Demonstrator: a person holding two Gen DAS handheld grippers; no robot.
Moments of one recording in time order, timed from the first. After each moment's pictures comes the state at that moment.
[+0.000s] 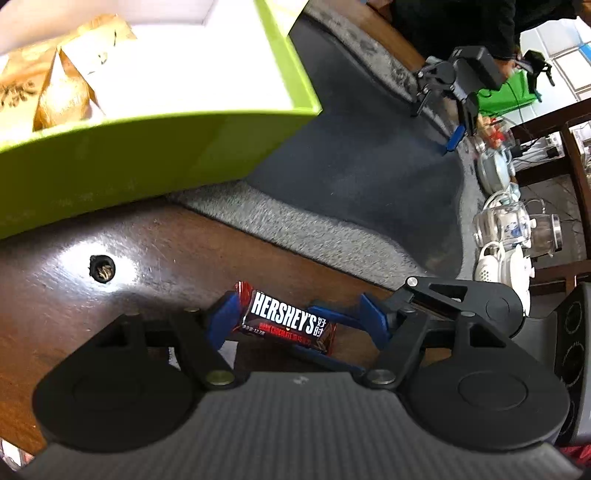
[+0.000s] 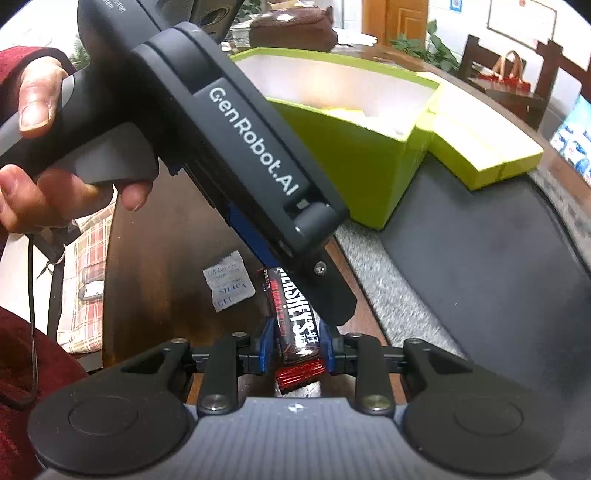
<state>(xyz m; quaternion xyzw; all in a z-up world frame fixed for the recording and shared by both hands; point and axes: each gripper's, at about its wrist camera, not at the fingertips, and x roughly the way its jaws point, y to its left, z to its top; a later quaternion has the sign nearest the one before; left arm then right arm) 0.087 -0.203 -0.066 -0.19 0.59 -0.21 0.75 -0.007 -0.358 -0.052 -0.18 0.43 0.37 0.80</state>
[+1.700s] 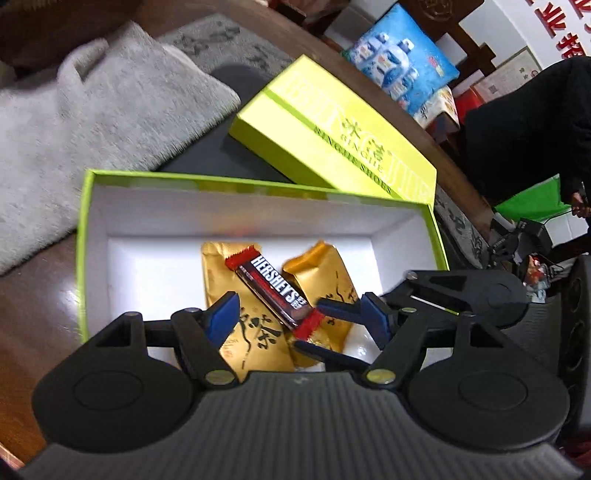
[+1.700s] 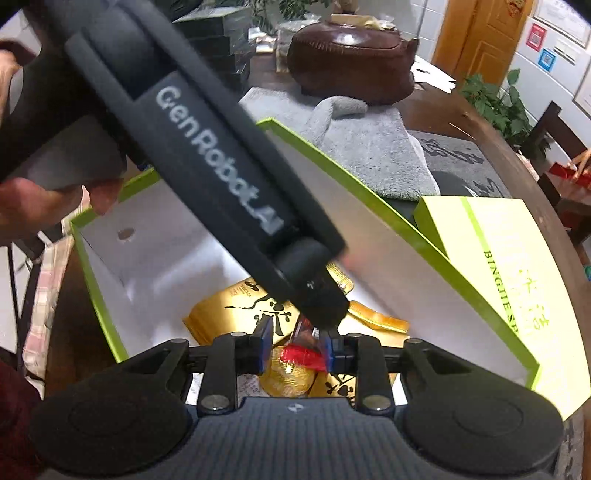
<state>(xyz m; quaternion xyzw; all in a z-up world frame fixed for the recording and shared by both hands) 0.183 -0.010 -0.020 -0.22 0.51 -0.10 0.82 0.186 -0.155 -0.034 -0.28 0.40 0.43 0.76</state>
